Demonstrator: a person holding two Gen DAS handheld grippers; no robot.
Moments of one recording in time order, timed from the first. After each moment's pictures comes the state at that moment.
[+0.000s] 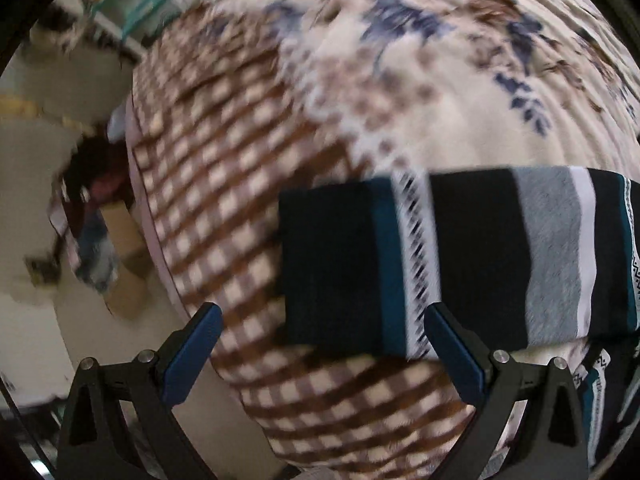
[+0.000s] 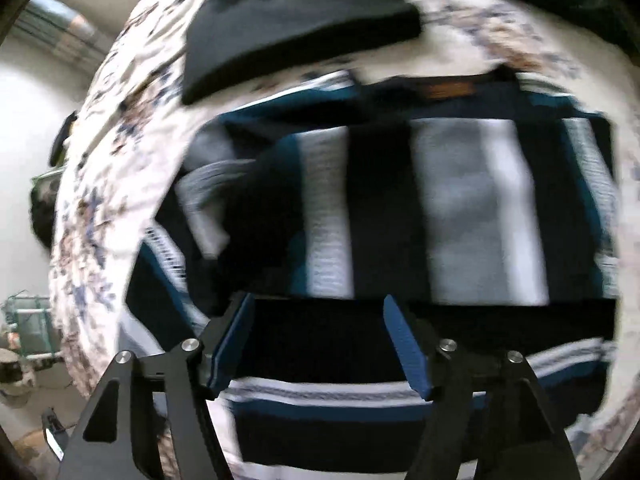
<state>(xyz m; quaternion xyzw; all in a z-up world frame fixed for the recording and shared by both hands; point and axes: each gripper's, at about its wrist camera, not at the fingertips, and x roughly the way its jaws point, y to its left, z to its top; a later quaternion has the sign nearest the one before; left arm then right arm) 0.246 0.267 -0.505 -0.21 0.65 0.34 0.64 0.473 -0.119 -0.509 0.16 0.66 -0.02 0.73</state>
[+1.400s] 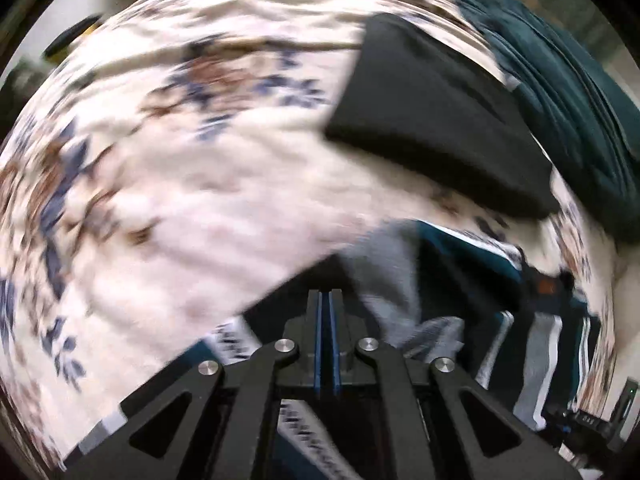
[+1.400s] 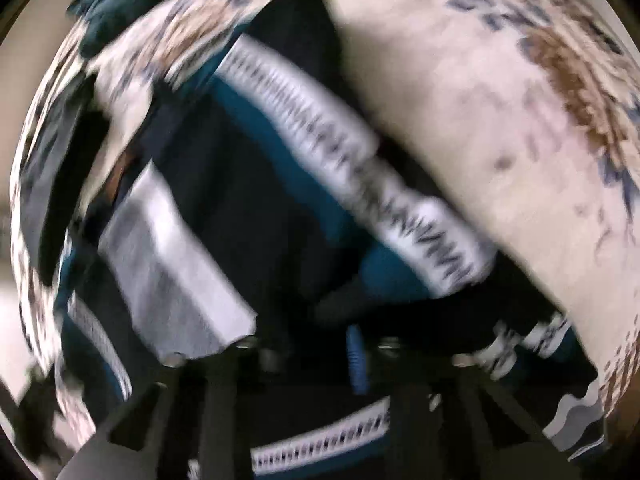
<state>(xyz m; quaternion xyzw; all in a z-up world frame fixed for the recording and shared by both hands) 0.544 0.096 -0.518 -0.11 0.58 0.00 0.80 0.402 -0.340 -0.575 0.35 0.61 -0.26 0.67</state>
